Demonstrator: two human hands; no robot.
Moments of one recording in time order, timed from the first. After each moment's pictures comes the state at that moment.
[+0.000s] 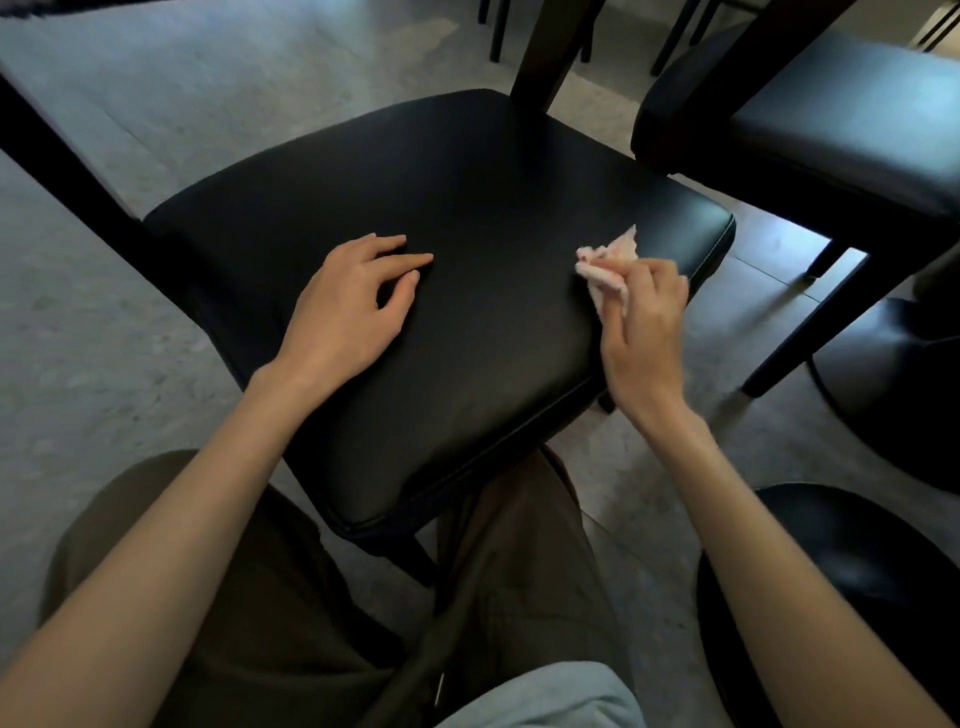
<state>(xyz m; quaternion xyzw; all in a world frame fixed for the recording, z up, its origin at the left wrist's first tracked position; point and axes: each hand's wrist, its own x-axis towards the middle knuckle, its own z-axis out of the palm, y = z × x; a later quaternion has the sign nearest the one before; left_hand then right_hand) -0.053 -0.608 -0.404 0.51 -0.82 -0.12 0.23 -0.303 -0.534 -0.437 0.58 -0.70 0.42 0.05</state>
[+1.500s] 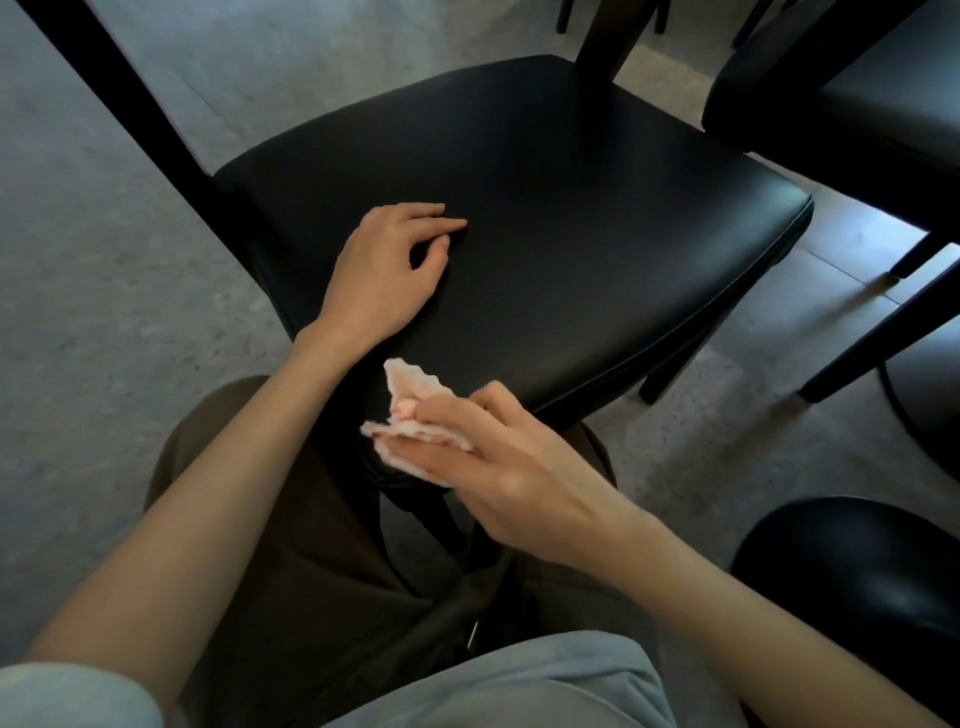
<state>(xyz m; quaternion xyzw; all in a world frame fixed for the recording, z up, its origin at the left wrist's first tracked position) -0.045 -0.607 -0.408 0.52 -0.80 -0.11 0.26 -0.197 -0.449 -0.430 0.91 -0.33 0.26 -0.05</state>
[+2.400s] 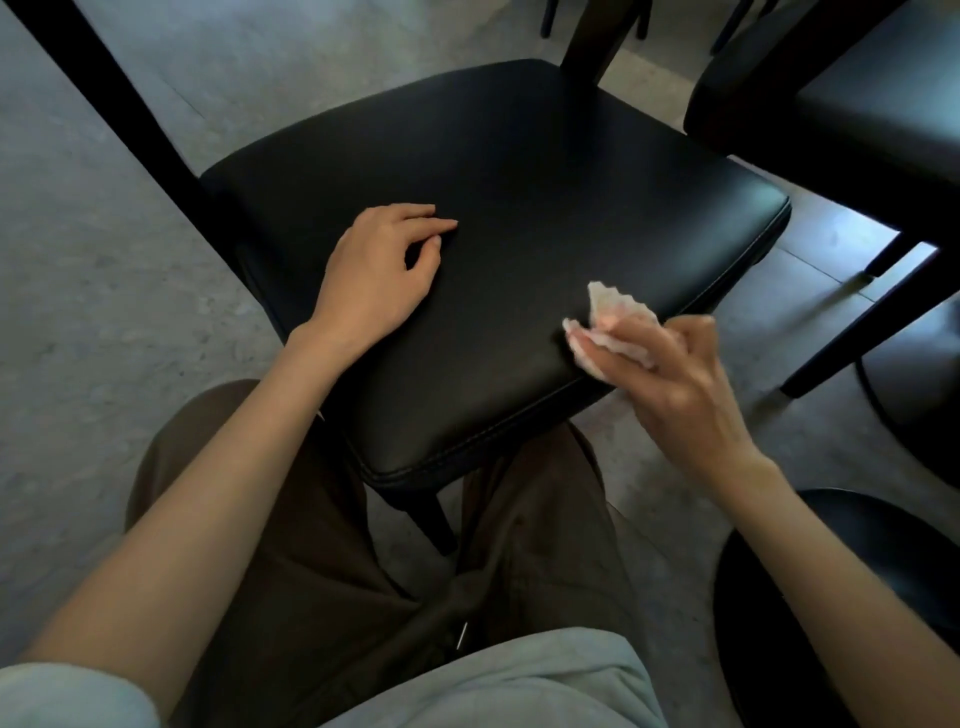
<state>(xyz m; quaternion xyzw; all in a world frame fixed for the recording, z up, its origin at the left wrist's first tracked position) -0.048 -0.603 -0.403 0.53 -0.80 -0.11 0.25 -0.309 -0.477 -0.442 0.80 -0.47 0.30 0.24</state>
